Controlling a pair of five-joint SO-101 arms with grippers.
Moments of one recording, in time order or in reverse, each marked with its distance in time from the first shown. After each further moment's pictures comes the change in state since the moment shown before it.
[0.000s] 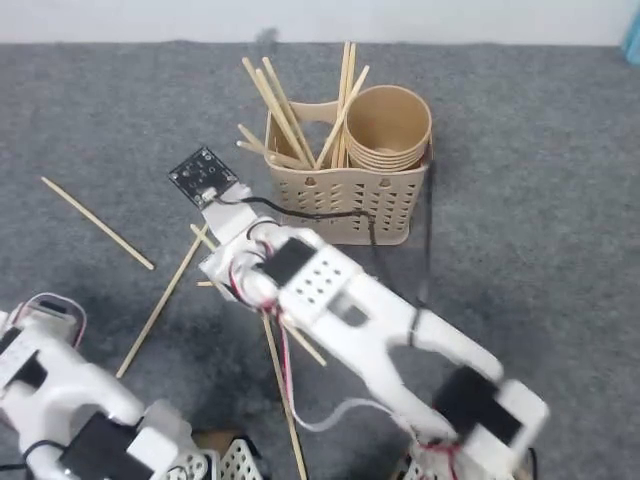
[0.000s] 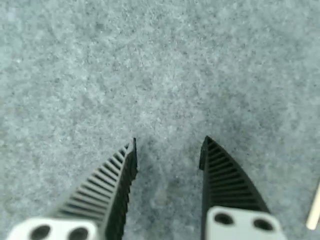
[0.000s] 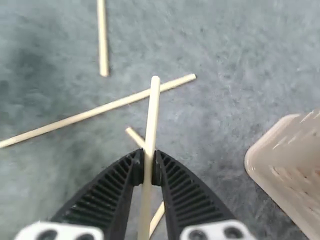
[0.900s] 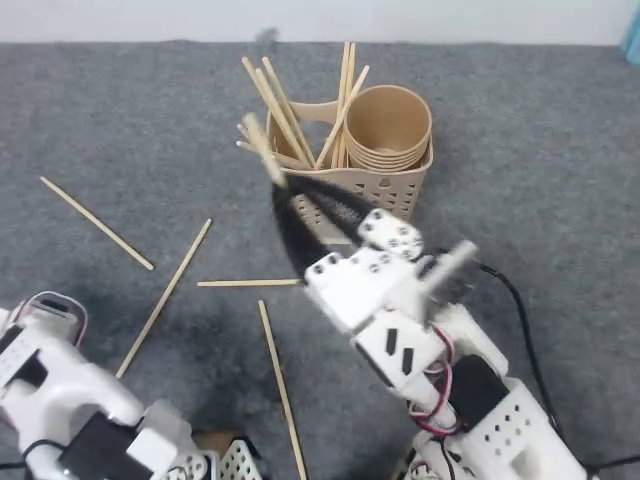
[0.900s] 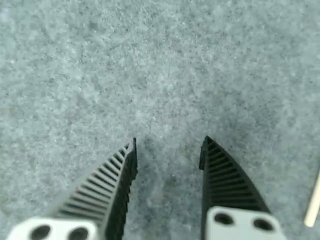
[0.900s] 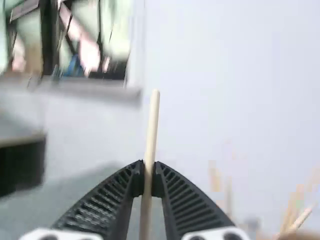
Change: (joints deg) left arm 0.7 0.0 0.0 0.0 -0.1; right arm 10.8 -67.8 42.3 -39.5 3.1
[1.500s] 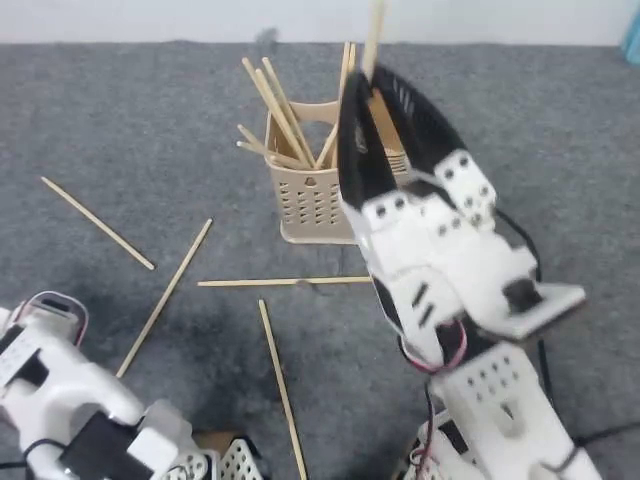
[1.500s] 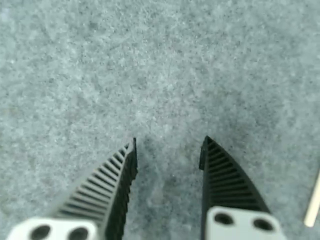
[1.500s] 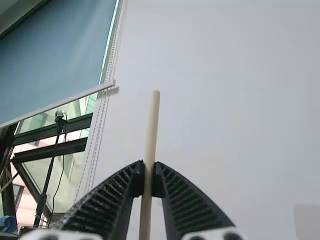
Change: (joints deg) left arm 0.0 0.0 0.0 0.0 0.0; right arm 9.9 20.0 -13.9 -40.2 0.0
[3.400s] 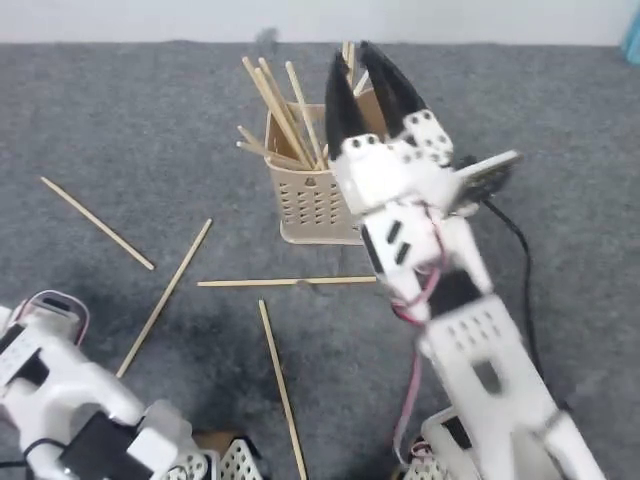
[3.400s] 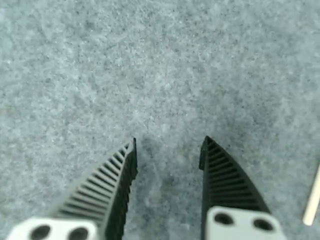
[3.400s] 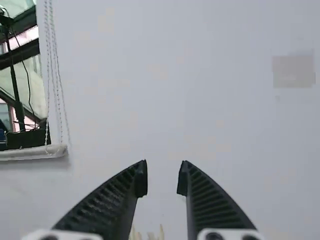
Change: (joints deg) left arm 0.4 0.0 0.0 0.0 0.0; right arm 5.6 4.3 1.8 26.7 -12.7
